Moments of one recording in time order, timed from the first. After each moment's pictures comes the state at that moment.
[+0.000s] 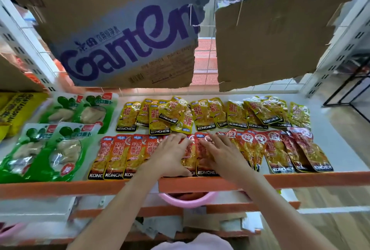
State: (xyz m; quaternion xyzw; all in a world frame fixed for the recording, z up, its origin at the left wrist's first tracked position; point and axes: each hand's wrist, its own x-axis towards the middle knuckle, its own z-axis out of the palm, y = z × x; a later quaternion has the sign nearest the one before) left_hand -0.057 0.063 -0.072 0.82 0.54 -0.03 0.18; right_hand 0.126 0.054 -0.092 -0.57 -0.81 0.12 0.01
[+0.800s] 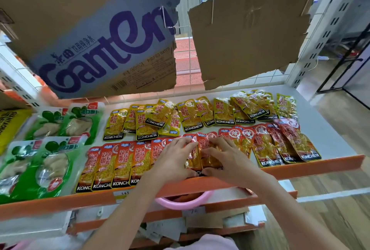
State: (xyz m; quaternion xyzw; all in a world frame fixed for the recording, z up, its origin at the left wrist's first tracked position) left_hand -0.021 0.059 -0.079 0.84 0.51 -0.01 0.19; right_hand 0.167 0.035 -0.082 -0.56 -0.81 0.17 0.04
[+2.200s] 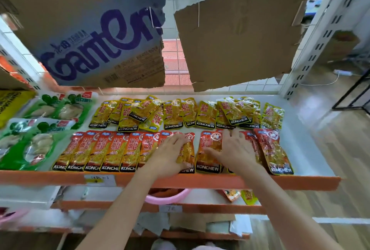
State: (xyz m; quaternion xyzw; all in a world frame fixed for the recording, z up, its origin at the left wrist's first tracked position) left_hand 0.048 0.050 -0.079 0.78 0.59 0.02 0.22; right_hand 0.245 0.066 -0.076 -0.69 -0.71 0.12 0.02
